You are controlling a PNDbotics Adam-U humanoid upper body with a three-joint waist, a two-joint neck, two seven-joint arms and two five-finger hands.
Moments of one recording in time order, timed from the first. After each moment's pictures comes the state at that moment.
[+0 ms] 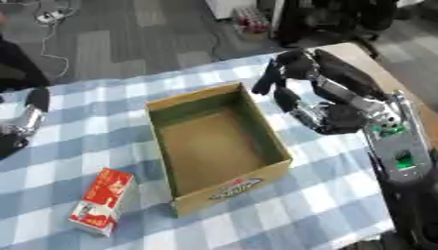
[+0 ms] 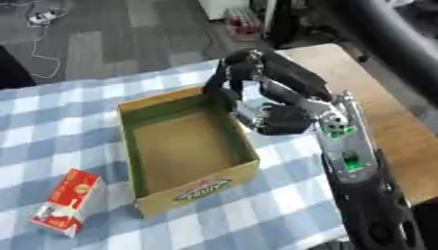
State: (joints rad) left arm -0.26 0.51 -0.05 -1.99 -0.94 0.13 -0.26; right arm -0.32 -0.28 0.00 -1.99 0.44 -0.44 0.62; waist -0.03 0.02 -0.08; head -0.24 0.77
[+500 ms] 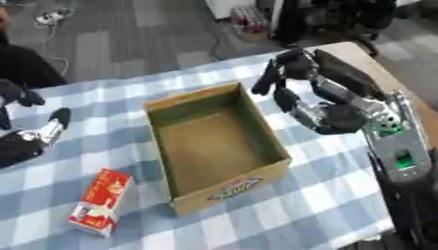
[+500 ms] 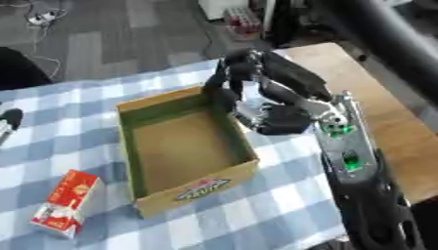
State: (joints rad) left arm -0.30 0.55 -0.08 -1.99 -1.04 0.11 -0.65; right arm -0.32 -0.28 0.00 -1.99 0.44 -0.44 0.62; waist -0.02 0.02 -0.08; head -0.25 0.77
